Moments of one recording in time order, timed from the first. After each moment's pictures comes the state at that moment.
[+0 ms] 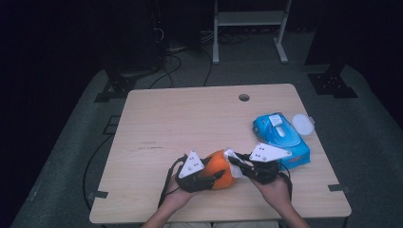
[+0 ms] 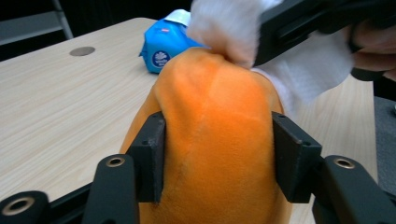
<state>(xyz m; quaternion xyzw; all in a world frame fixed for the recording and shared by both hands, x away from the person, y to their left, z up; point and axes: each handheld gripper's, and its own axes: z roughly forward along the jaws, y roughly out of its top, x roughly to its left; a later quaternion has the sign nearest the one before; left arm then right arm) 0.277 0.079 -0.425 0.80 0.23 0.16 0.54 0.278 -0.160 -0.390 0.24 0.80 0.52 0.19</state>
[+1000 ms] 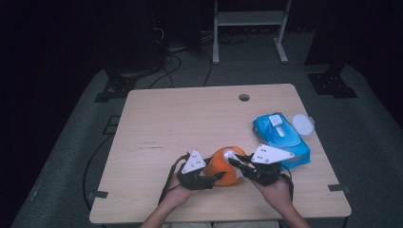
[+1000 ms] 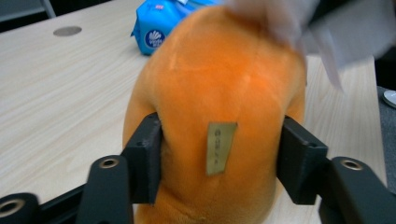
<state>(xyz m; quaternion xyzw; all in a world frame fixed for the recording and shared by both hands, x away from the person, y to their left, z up) 0.289 0.077 -0.434 0.82 0.22 0.14 0.52 0.274 -0.162 -0.389 0.23 0.80 0.53 0.18</state>
